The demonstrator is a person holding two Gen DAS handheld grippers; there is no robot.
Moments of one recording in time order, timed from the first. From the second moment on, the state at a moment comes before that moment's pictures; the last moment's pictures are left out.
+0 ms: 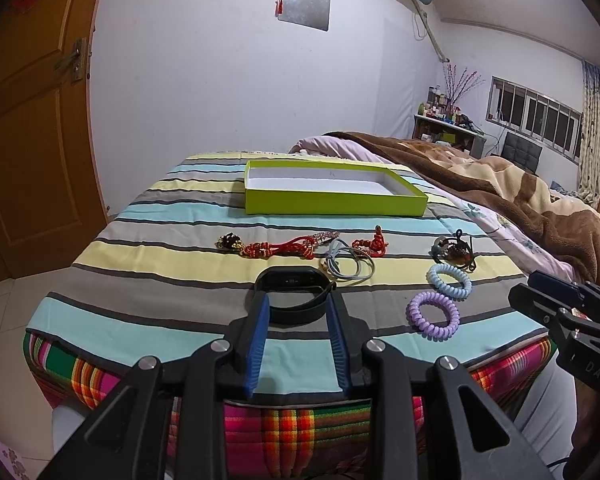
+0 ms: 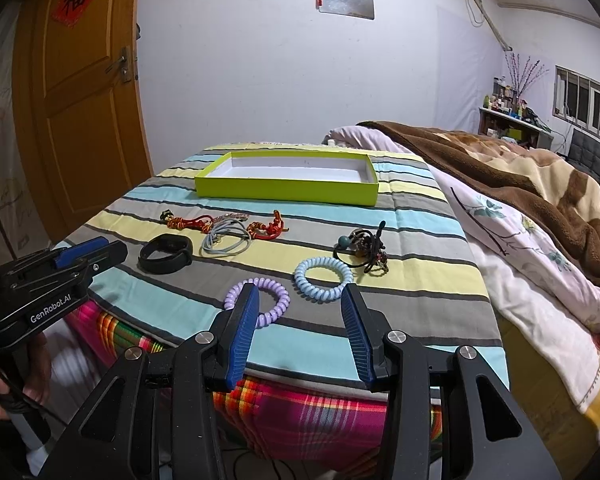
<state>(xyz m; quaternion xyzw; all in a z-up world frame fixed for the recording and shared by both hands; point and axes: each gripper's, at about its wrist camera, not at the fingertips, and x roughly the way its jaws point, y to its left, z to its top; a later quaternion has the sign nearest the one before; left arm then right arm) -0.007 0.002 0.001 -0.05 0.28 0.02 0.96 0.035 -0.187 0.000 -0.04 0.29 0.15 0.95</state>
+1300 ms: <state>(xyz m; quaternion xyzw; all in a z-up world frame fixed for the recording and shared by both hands) -0.010 0.000 0.000 -0.04 0.27 0.03 0.96 0.034 -0.187 -0.001 -0.04 0.29 0.14 0.95</state>
